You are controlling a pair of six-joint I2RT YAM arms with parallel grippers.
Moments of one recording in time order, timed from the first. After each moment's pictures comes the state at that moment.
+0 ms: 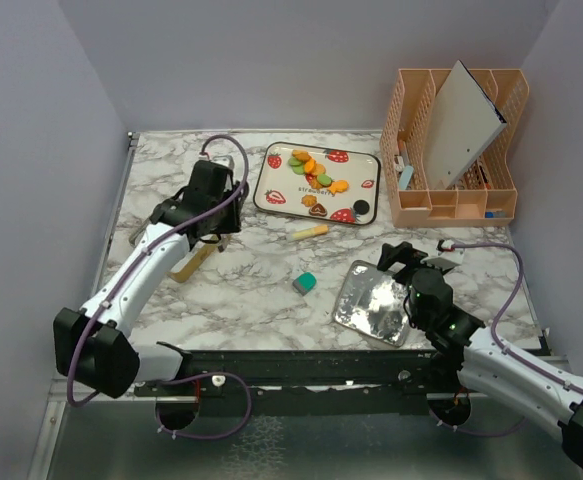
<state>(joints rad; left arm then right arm) -0.34 1.27 1.15 -0.69 -0.09 -0.34 0.72 0.66 0.21 0.21 0.79 0.59</state>
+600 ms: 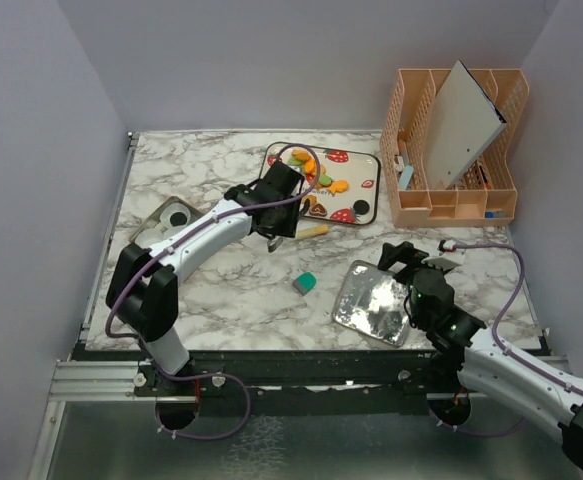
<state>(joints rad) -0.65 1.64 1.36 -0.67 -0.09 -0.38 0.72 0.64 0.21 0.21 0.79 0.59</state>
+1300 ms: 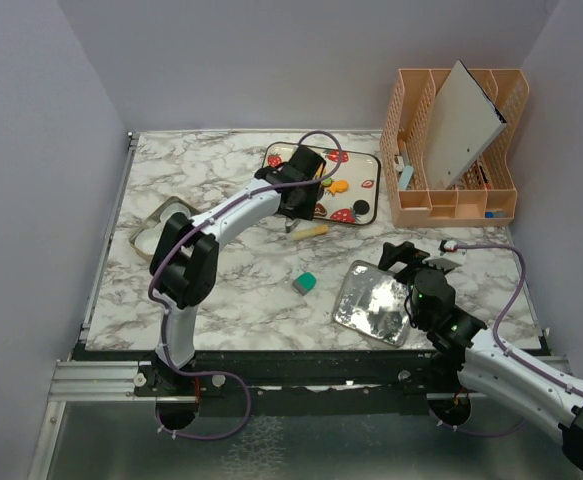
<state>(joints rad) -0.65 1.96 1.67 -0.69 -0.15 -0.35 0.72 0.63 0.21 0.21 0.79 0.59</state>
